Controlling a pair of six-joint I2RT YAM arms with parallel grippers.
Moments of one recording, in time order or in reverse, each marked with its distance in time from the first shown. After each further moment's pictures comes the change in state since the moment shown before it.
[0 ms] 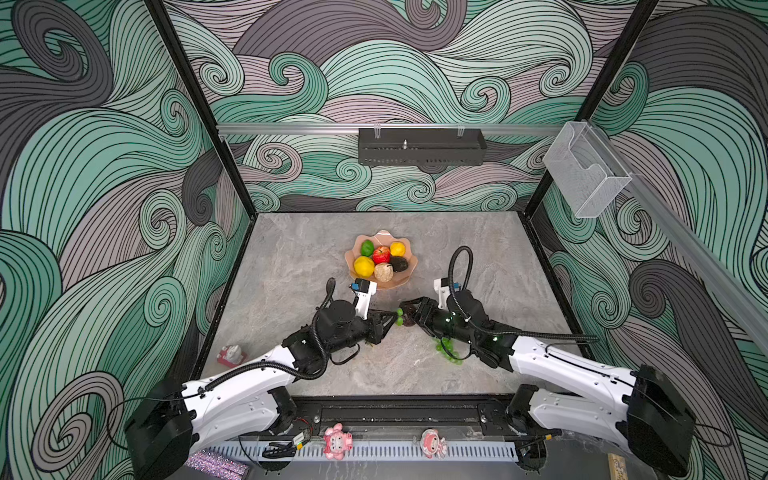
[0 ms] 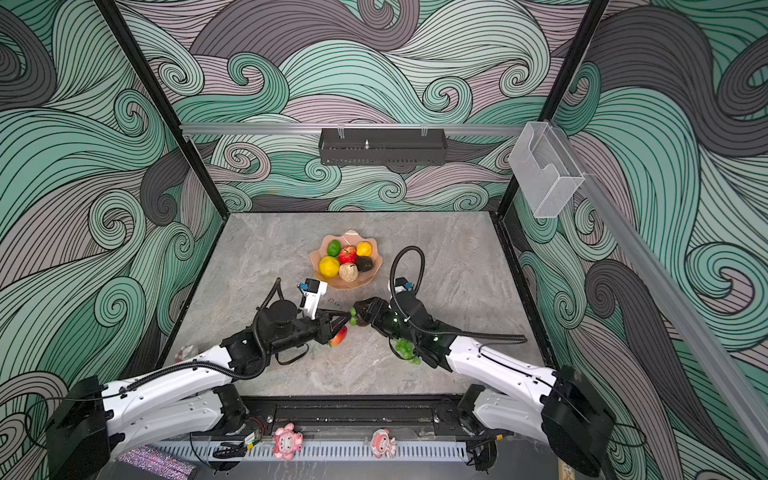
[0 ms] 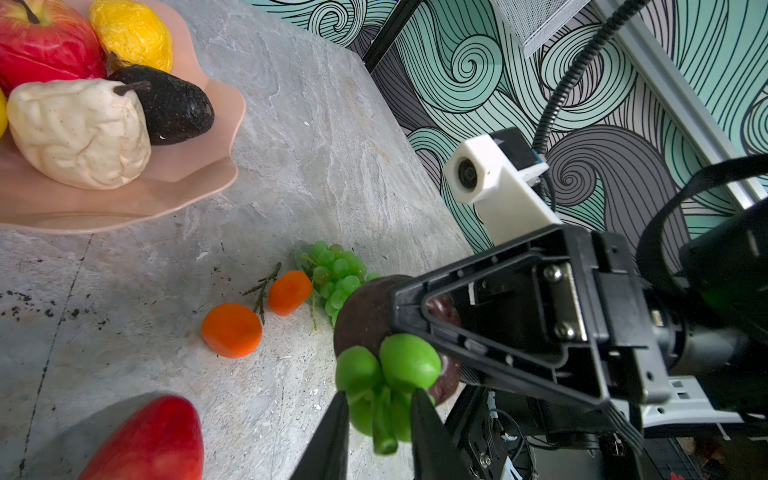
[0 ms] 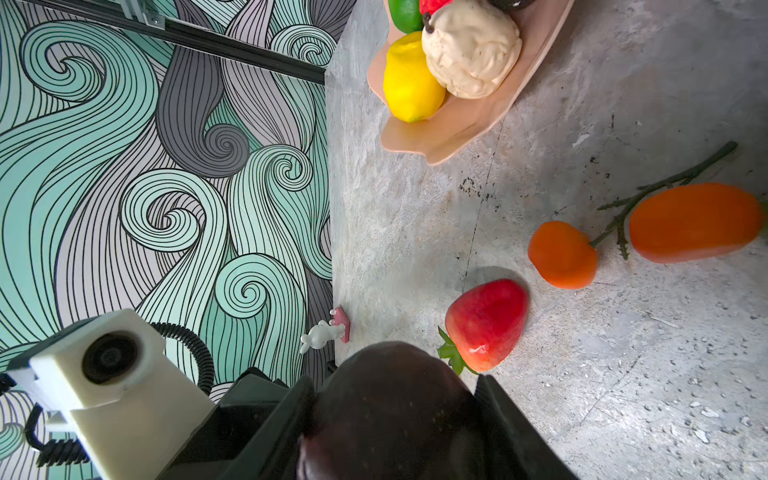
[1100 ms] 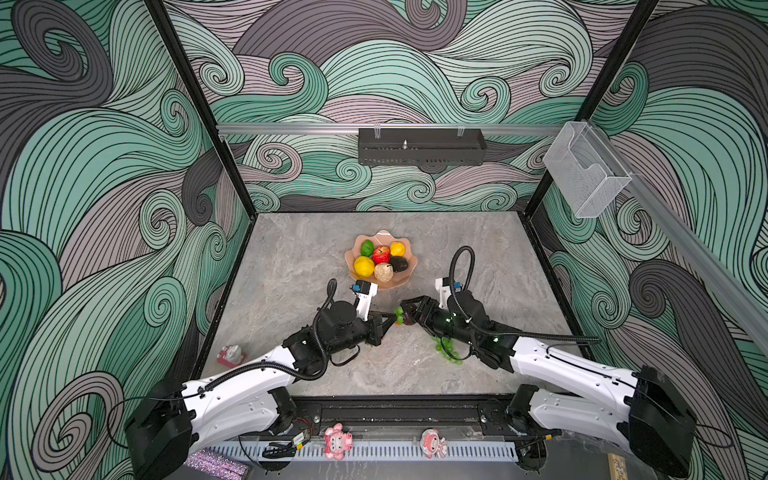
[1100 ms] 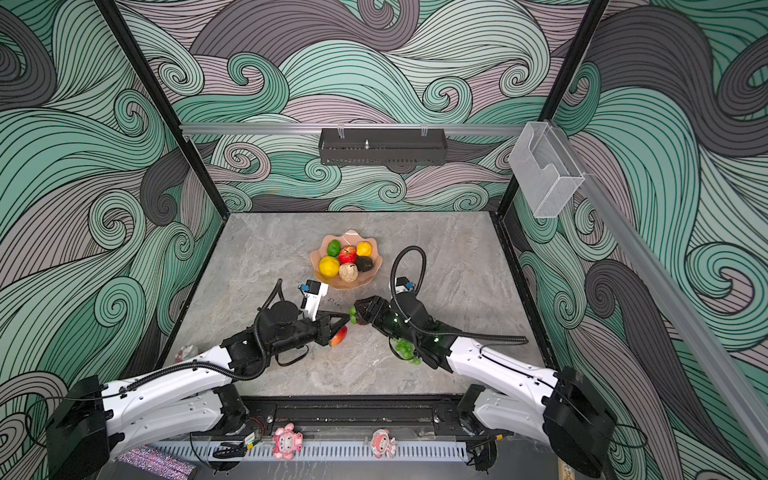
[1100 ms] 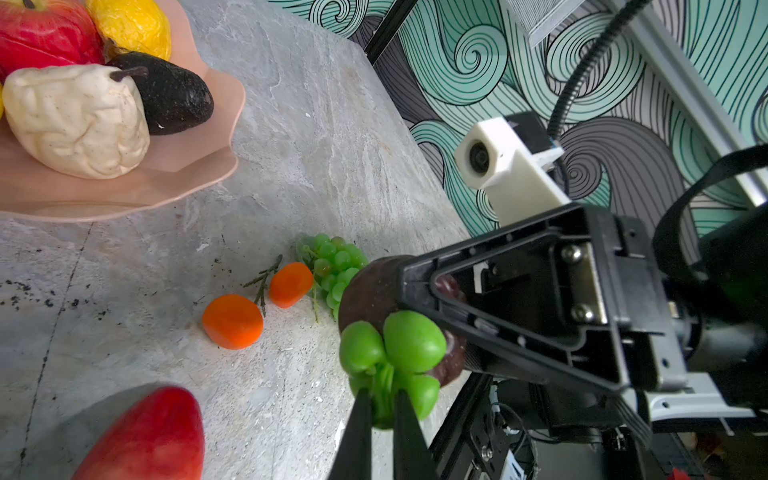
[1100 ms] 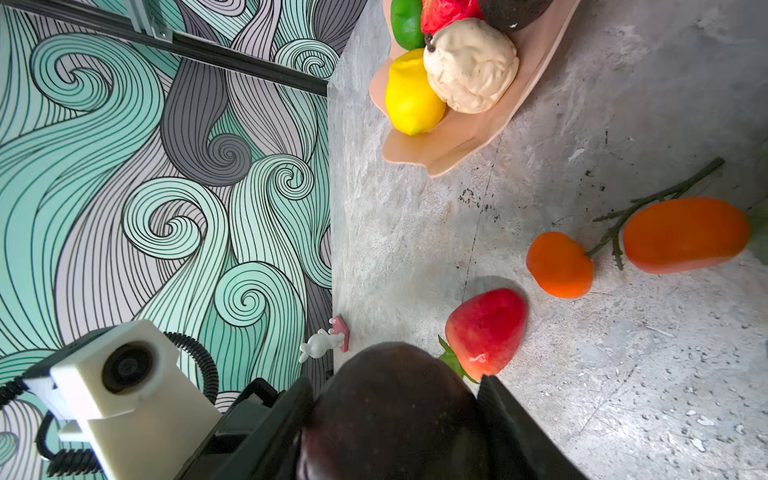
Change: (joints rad) left arm -0.010 0.000 0.008 -0.045 -0.020 0.012; right arm 0.008 -0.009 -0.002 -0.004 0.039 -0.008
